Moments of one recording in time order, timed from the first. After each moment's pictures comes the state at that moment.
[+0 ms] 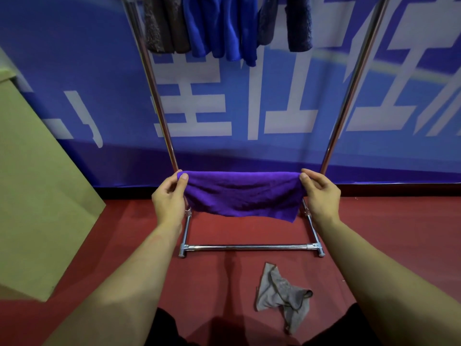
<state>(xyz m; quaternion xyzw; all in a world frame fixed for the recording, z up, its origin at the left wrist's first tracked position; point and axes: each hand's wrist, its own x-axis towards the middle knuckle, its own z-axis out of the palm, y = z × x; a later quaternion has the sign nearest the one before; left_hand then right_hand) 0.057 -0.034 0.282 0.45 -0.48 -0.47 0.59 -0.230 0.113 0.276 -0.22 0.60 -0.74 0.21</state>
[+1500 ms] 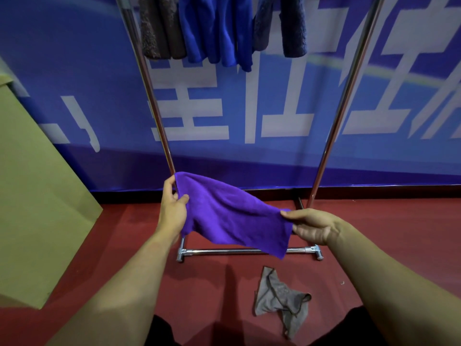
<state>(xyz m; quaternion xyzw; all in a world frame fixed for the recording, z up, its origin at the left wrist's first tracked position) 0.057 -0.032 0.276 0.47 -0.54 -0.52 0.46 -0.228 0.128 0.276 -0.08 0.46 -0.54 0.70</state>
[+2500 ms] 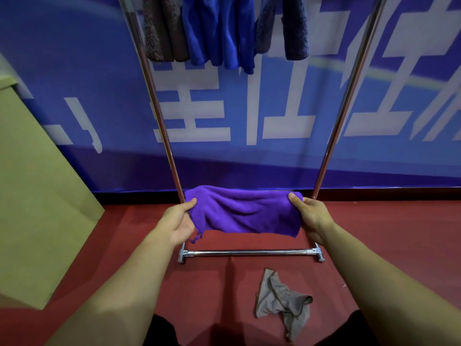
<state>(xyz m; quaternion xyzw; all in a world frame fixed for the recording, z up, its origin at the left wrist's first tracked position) 0.059 -0.030 0.277 0.40 -0.25 -0.81 0.34 -0.226 0.114 0.261 -0.17 0.65 -0.62 0.40</state>
